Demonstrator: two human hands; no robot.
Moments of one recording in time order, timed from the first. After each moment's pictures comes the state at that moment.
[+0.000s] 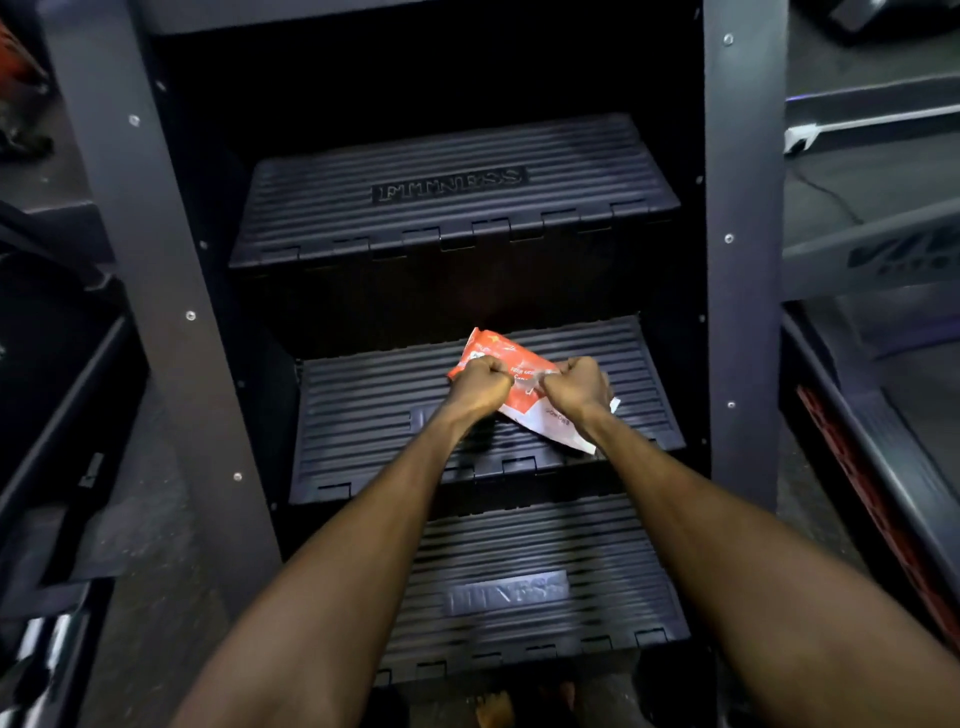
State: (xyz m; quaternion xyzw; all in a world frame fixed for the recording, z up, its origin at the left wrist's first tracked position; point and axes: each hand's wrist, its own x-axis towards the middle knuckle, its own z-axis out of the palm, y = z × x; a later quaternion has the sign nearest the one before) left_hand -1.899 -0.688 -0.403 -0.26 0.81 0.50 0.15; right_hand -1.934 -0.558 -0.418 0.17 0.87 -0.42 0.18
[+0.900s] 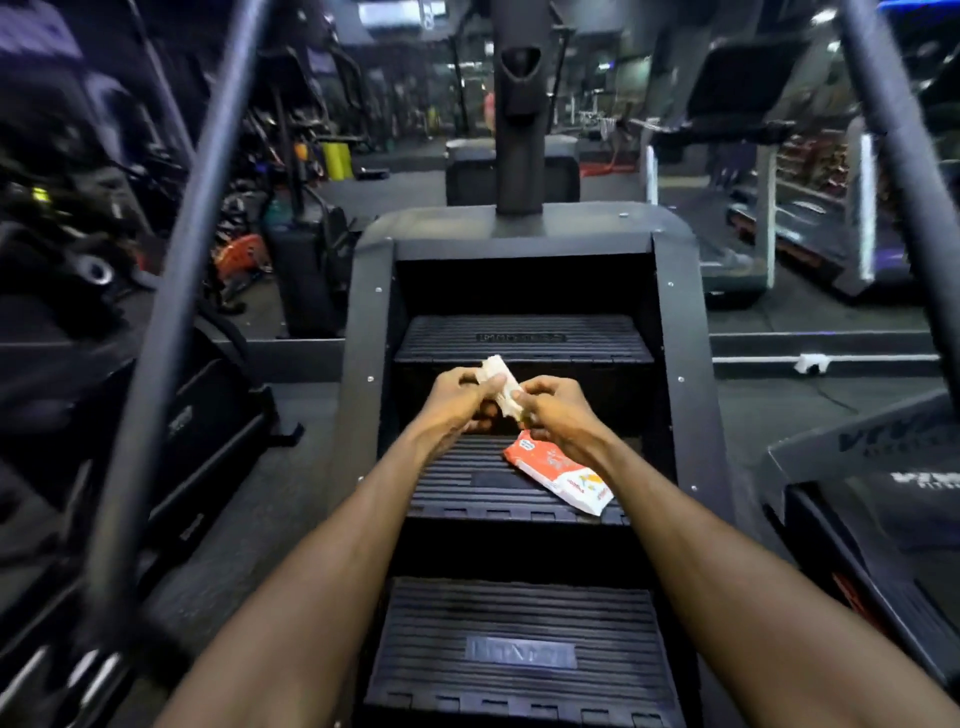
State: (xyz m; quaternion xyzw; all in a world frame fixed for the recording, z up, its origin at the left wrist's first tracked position) left_hand -1.706 -0.684 -0.180 -0.20 0.71 0.66 -0.11; right_hand -1.770 -0.544 -0.191 -0.14 0.74 -0.63 0.21
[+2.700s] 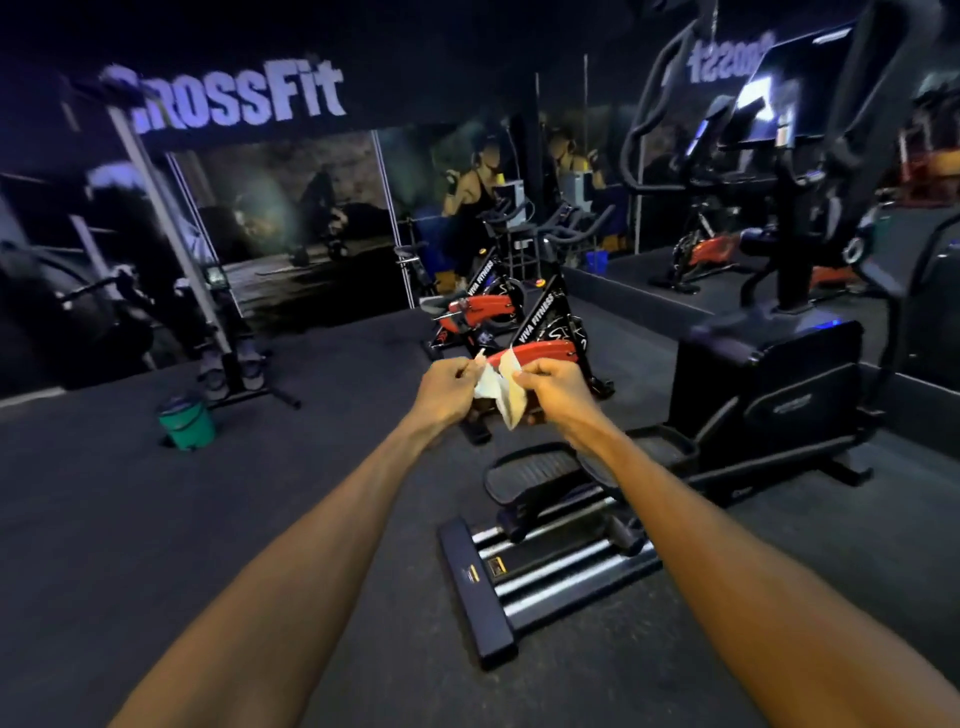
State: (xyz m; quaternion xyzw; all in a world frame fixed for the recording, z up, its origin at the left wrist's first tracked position) left_hand -0.725 -1.023 -0.104 -0.58 0.64 0.27 -0.43; right_hand -0.884 -1.026 -0.123 -0.55 0.50 -0.51 0.43
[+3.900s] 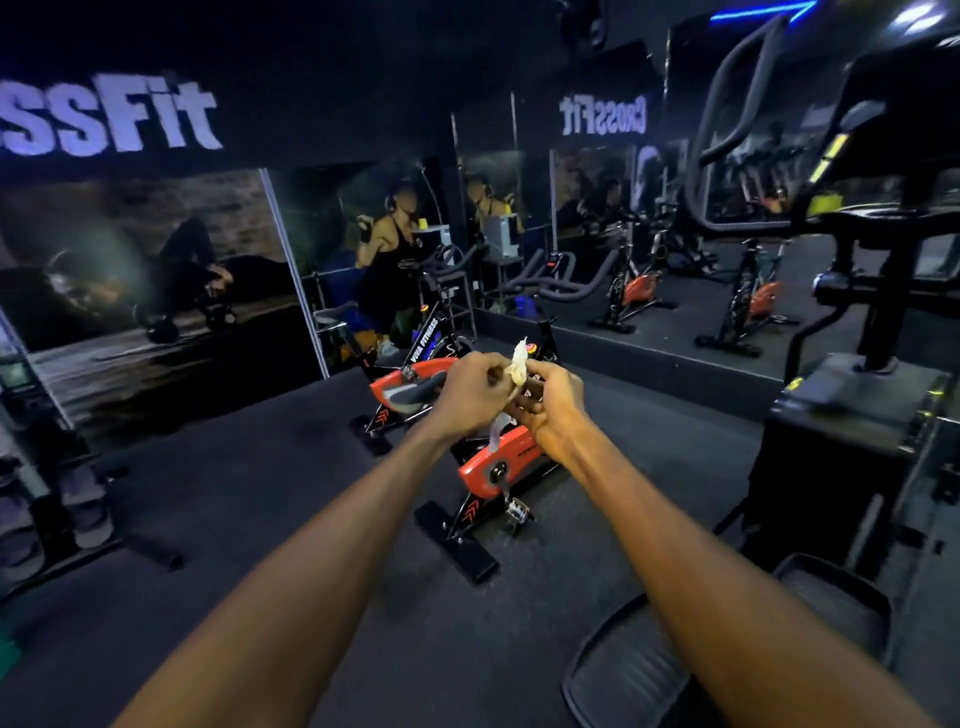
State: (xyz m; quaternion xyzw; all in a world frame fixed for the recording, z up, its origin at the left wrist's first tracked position) left_hand -0.472 -1.703 -0.066 -0.42 0.82 0.16 -0.35; right_hand -0.582 -1.670 -0.083 -0.23 0.42 -0.70 0.53
